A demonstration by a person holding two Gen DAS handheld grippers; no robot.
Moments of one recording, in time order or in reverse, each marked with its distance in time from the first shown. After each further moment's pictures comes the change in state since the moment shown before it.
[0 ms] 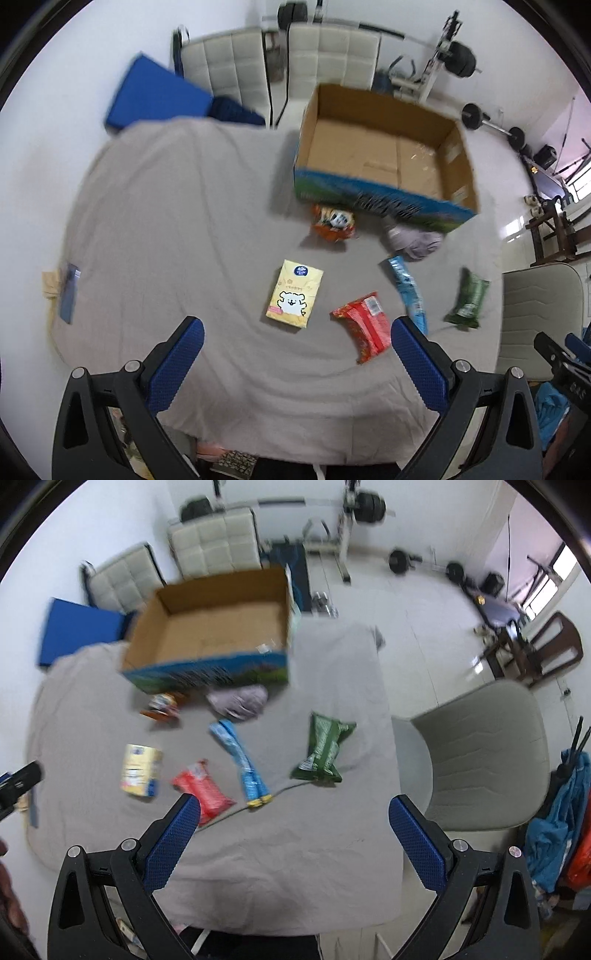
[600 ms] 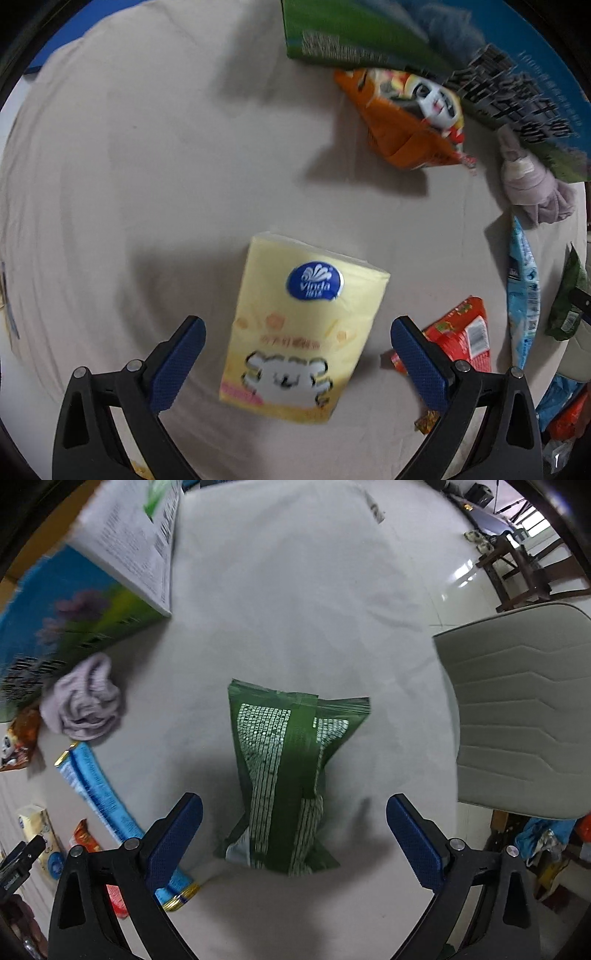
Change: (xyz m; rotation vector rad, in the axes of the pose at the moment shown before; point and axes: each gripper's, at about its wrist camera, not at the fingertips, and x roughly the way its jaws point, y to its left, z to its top) left arm 0.247 -0.002 0.018 0.036 0.345 -0.022; right arm 0.276 -0.057 0.059 0.165 0.327 -0.040
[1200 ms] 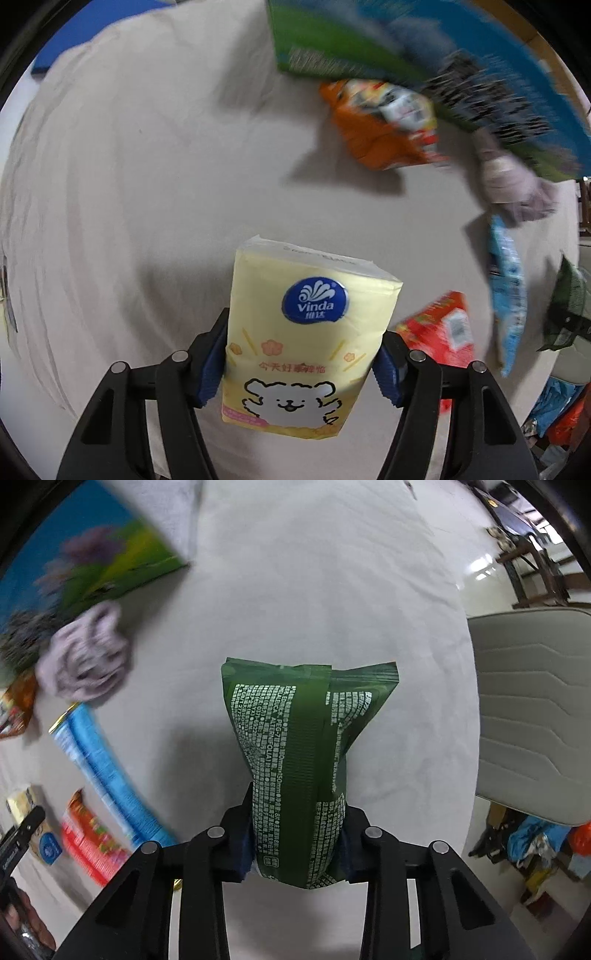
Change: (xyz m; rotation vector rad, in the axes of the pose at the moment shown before) left arm -0.036 -0.009 -0.025 -0.013 -0.067 0.009; right arm 0.035 0.010 -0.013 -0.076 0.093 0.021
